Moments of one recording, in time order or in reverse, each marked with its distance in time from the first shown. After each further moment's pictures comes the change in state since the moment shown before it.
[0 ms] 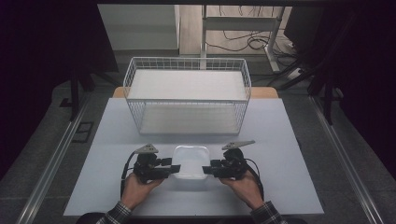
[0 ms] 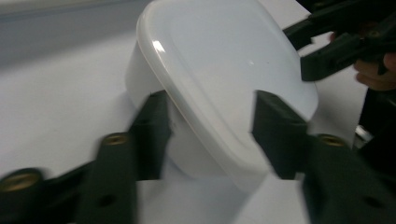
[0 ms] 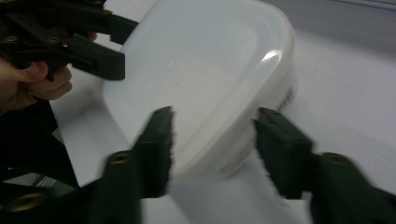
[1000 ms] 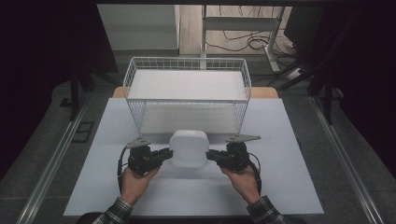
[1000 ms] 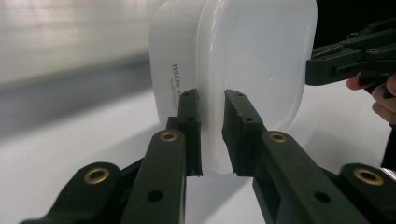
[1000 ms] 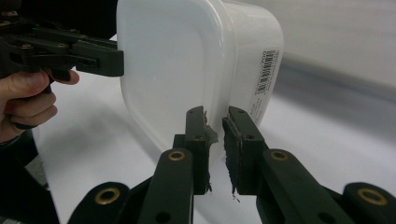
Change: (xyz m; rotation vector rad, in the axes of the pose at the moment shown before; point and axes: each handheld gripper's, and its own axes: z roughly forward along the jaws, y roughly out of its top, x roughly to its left) left arm 0.004 0.023 -0.015 -0.152 0.104 -0.040; right arm 0.005 0.022 -0.010 -0.153 -0.076 -0.043
